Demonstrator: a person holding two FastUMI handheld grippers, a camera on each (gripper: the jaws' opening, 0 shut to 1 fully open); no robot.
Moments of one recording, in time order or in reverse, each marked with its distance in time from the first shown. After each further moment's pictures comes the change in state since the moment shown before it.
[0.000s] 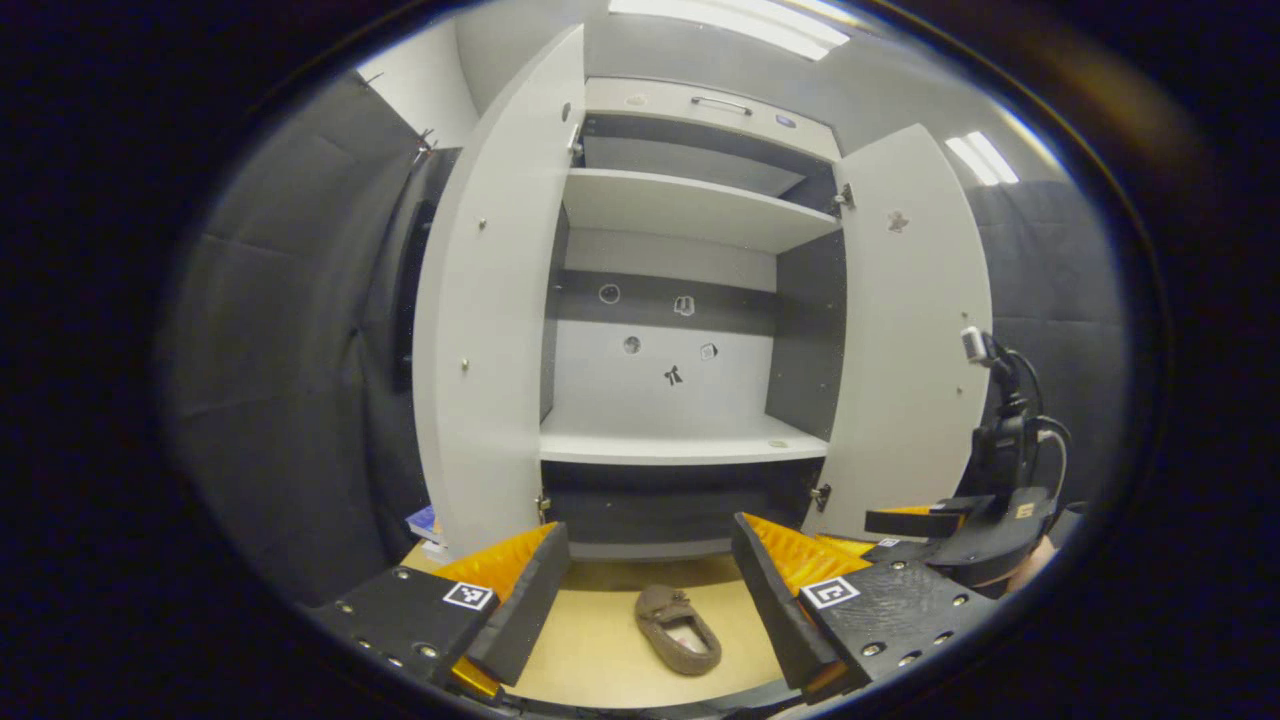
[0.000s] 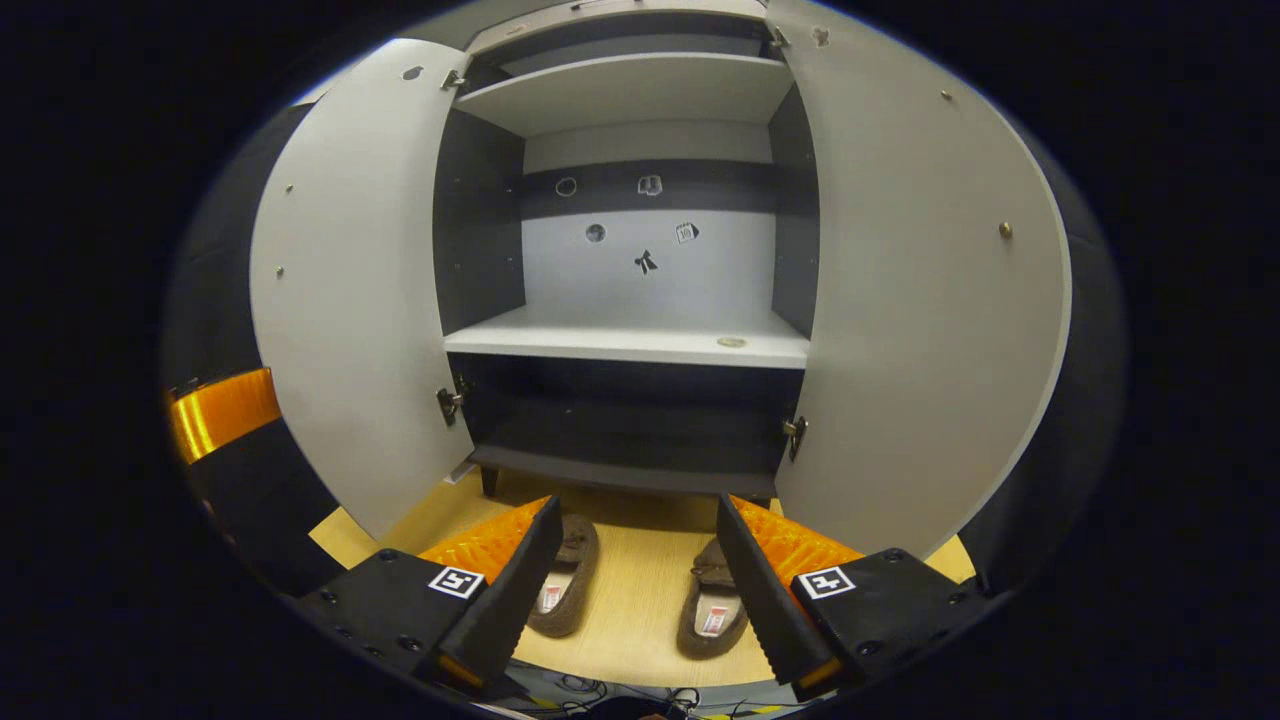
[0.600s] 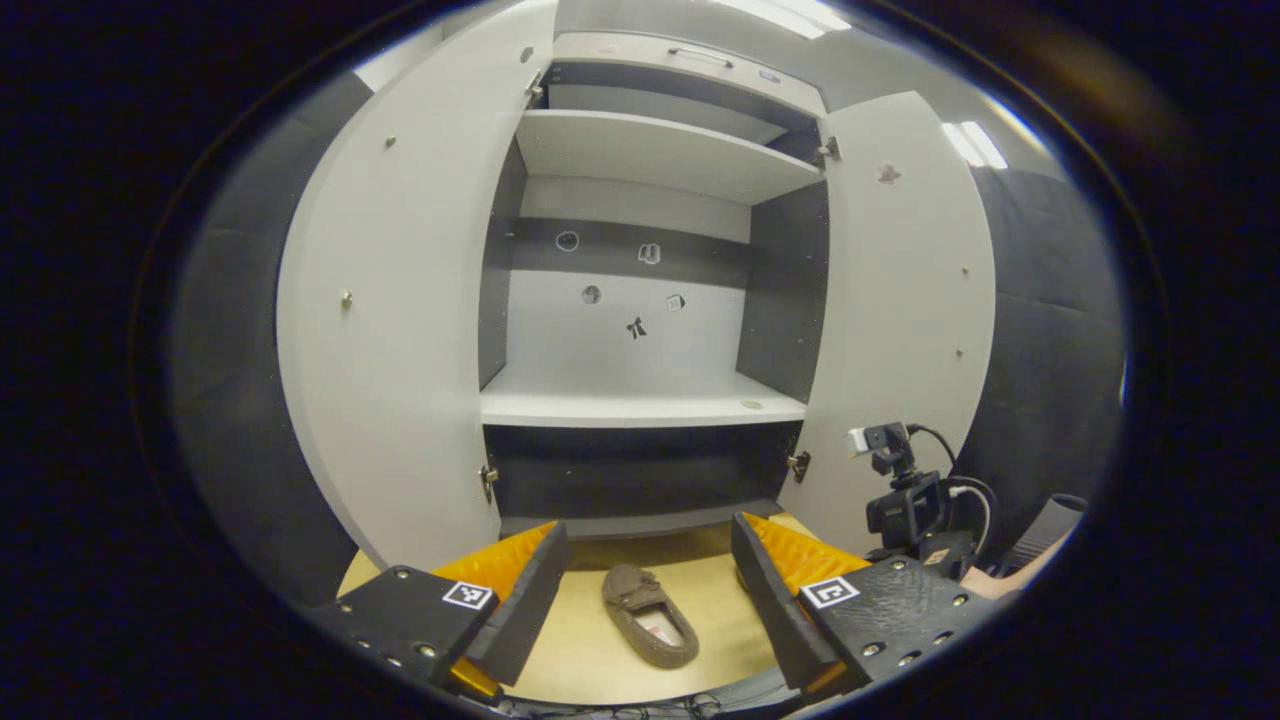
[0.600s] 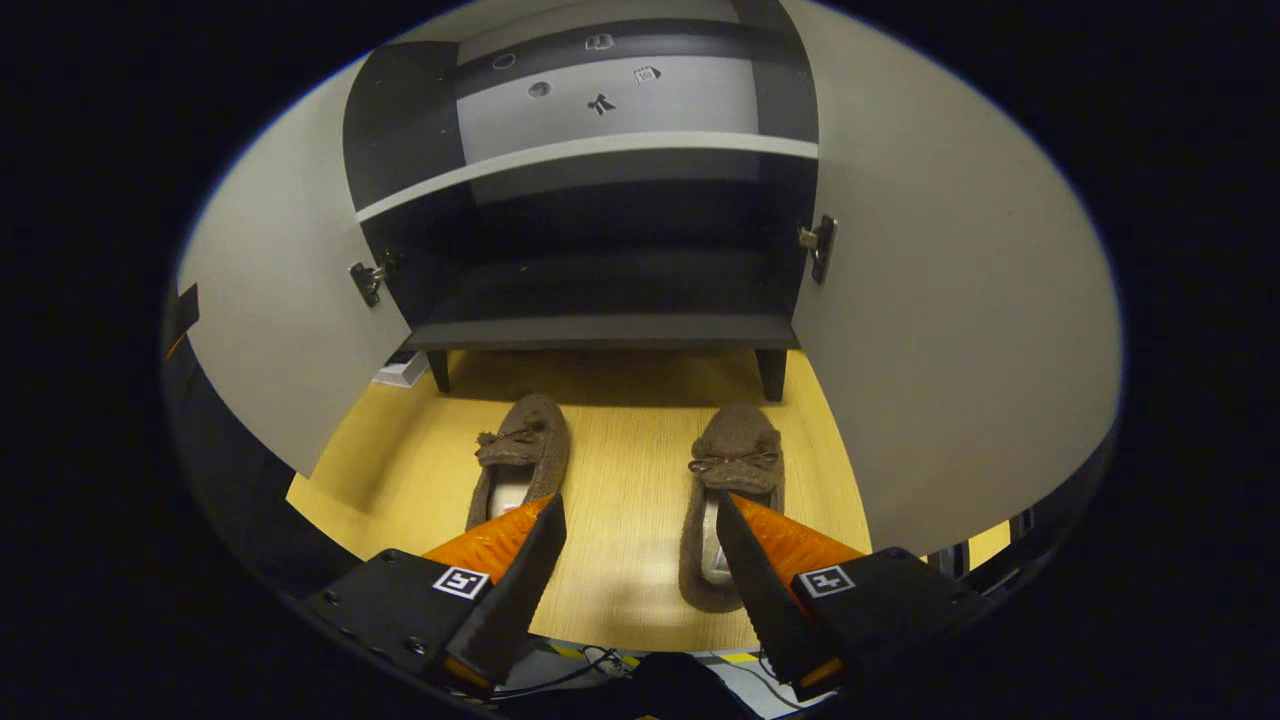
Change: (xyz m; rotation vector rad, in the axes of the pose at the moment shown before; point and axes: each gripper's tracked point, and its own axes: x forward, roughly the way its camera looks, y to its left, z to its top) left arm 0.053 -0.014 -0.038 0.017 0.137 -0.053; right arm 0.074 -0.023 -0.124 0.092 0.376 -0.029
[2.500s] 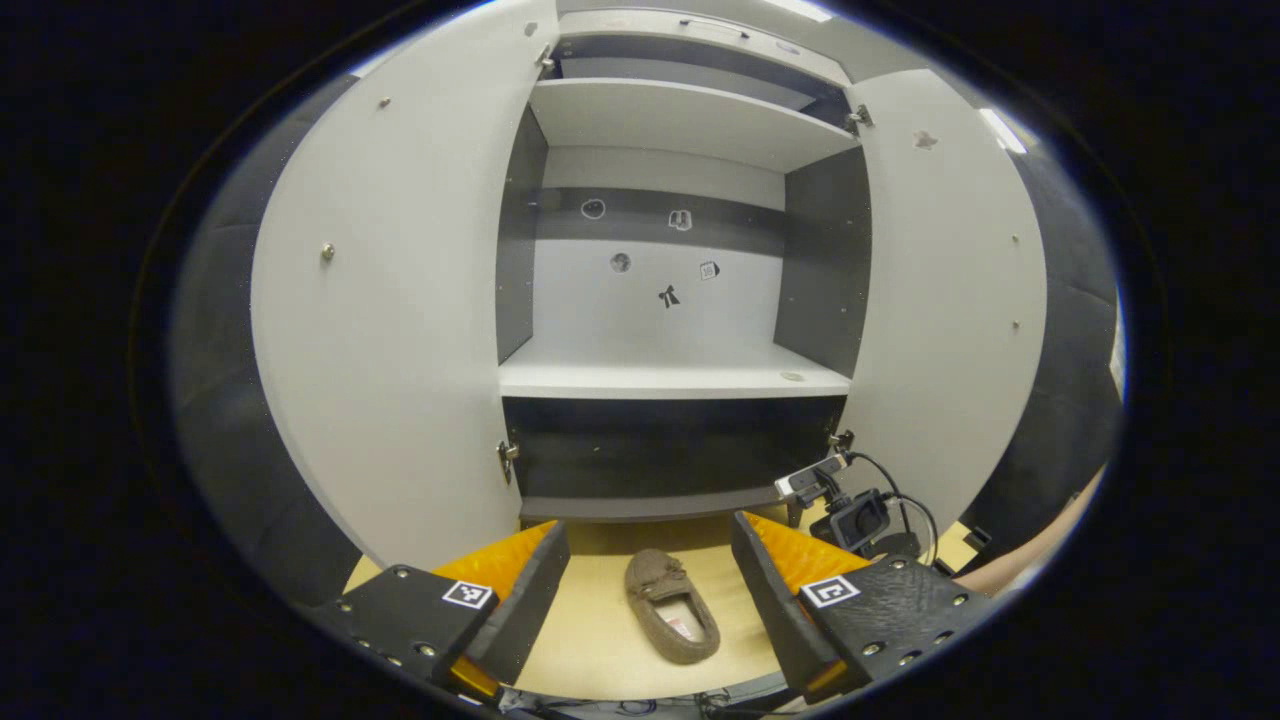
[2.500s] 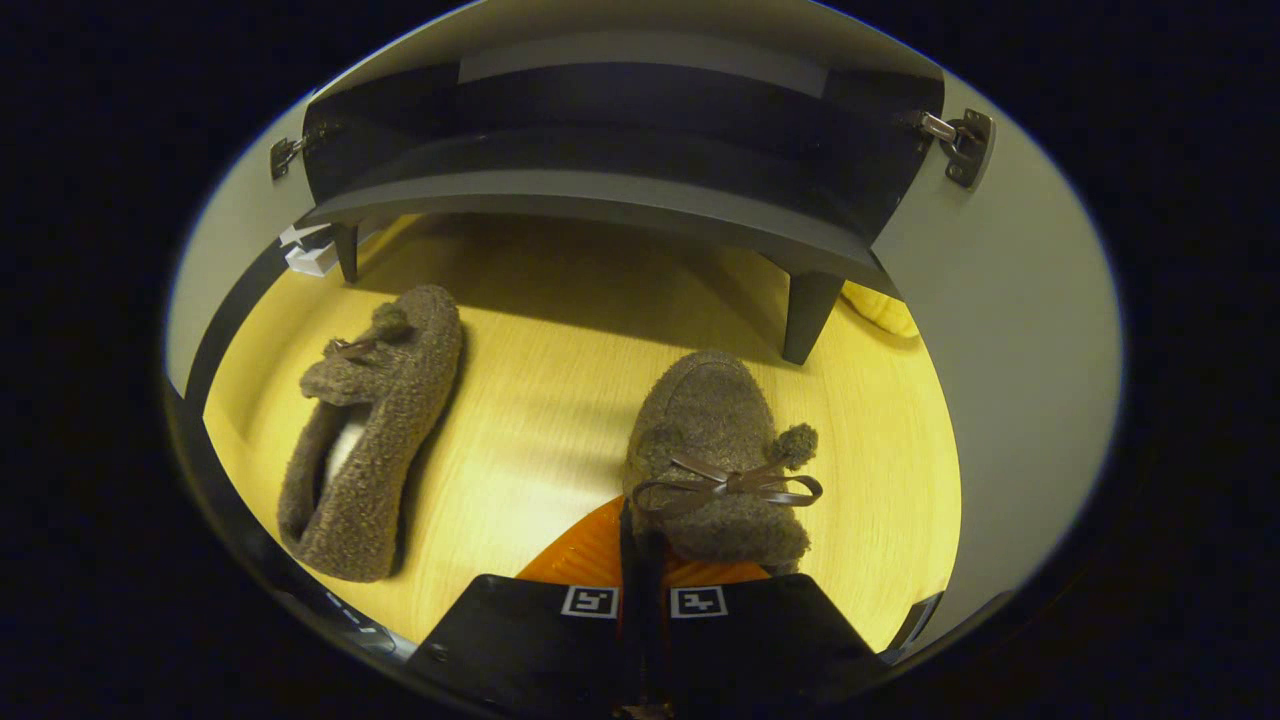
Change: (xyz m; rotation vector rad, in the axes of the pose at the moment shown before) left arm 0.016 0.008 -0.022 -0.006 0.054 0.101; right arm 0.118 -0.044 -0.025 -0.172 0.194 -0.056
